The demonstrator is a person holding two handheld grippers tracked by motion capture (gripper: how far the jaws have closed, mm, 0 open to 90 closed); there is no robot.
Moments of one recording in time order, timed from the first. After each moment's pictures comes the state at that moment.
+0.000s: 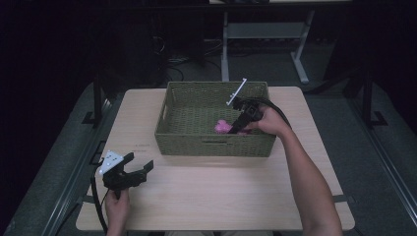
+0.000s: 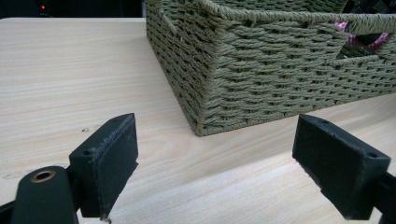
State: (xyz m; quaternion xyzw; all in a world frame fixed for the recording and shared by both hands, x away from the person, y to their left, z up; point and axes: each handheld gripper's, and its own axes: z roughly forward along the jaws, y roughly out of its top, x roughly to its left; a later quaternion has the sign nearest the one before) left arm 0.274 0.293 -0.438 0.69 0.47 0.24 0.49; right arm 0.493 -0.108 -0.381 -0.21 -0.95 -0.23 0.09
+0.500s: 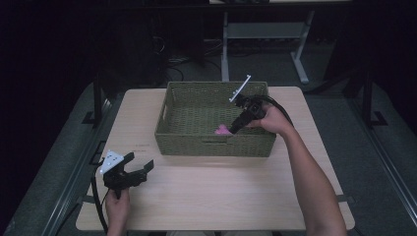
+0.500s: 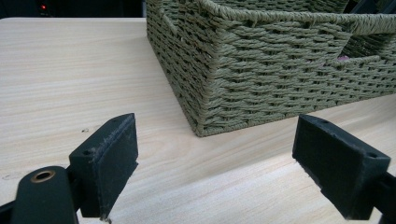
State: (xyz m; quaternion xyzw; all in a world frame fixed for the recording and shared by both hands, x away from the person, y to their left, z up) left arm 0.275 0.292 -0.438 0.69 0.47 0.25 0.49; right arm 0.490 -0.116 -0.369 -0.21 -0.94 -0.25 0.08
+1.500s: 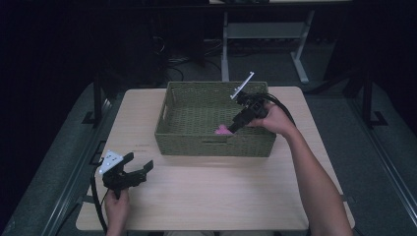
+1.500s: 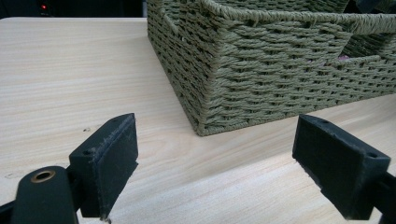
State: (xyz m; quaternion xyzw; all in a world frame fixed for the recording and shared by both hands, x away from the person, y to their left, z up) left arm 0.275 0.293 -0.438 0.69 0.47 0.24 0.49; right arm 0.478 -0.118 -0.350 -0.22 -0.94 -0.27 0.06
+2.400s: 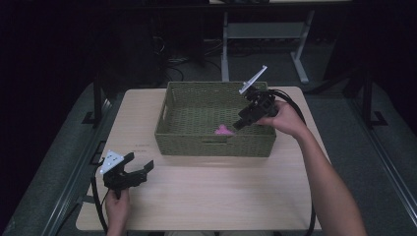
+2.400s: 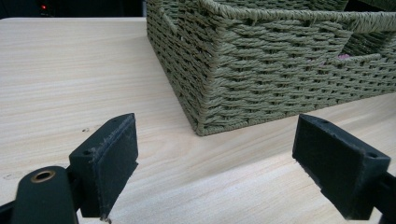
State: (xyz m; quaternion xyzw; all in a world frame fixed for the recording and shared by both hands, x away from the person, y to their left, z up) left arm 0.275 0.292 -0.438 0.69 0.47 0.25 0.49; right arm 0.452 -0.136 -0.314 -0.22 -0.93 -0.30 0.03
